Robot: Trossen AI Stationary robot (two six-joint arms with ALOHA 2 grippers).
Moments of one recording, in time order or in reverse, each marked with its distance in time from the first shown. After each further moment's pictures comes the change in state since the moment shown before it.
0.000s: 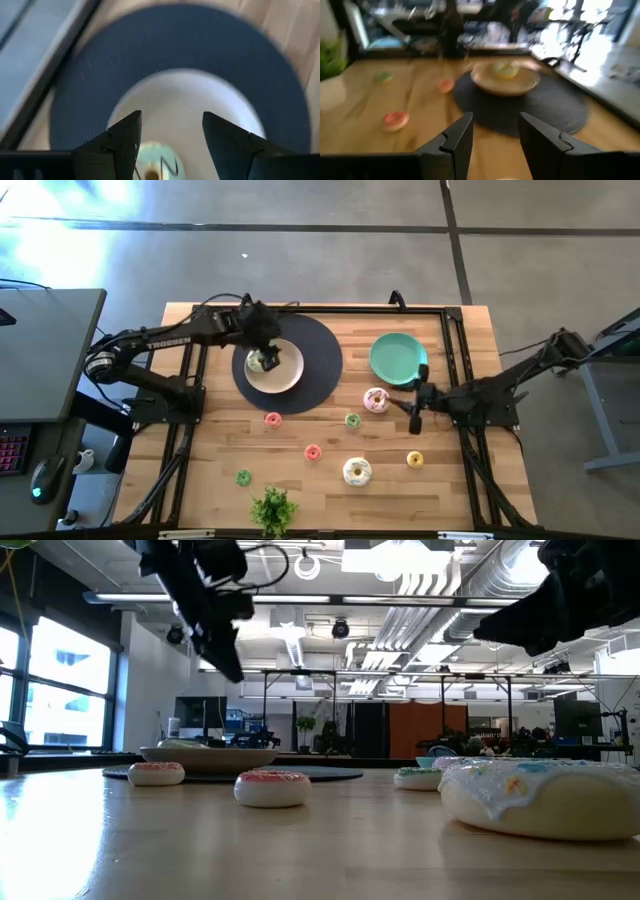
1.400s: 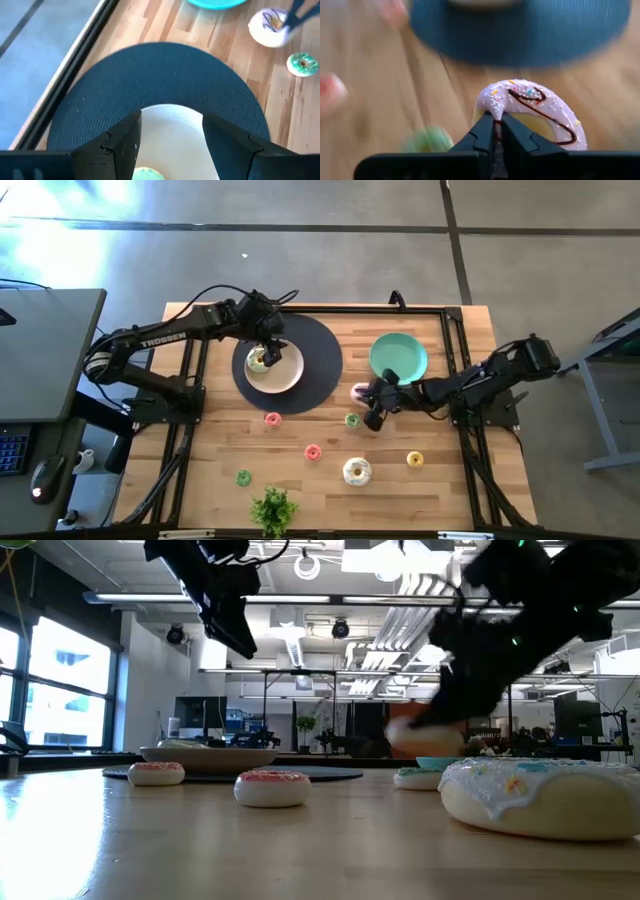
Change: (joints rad) left arm 0.000 -0.010 0.107 -0.030 0.092 0.026; right arm -0.283 0.686 0.304 -0.085 -0.253 0.337
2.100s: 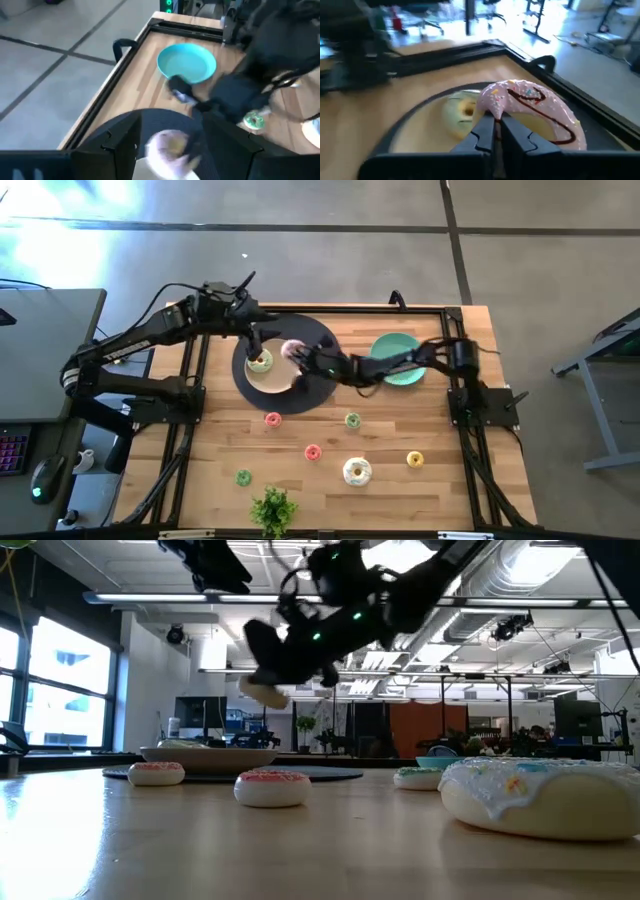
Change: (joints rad) left arm 0.000 -0.249 0.001 0.095 0.086 -0.012; right arm -0.244 0.603 0.781 0.201 -0.011 -0.323
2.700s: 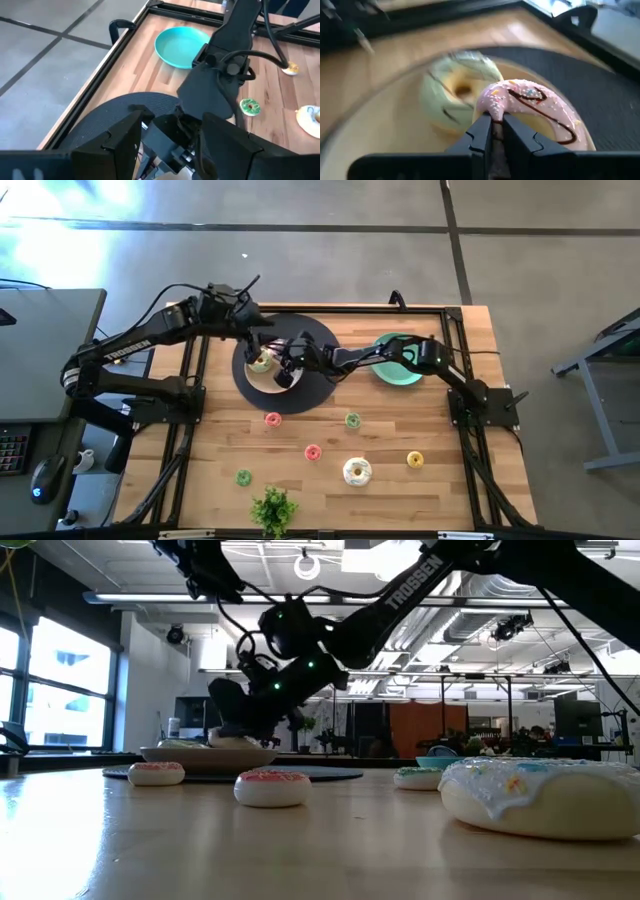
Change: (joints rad) left arm 0.000 0.002 0.000 -0.081 0.009 -0.025; right arm -0.089 0.296 0.355 -0.222 -0.165 0.034
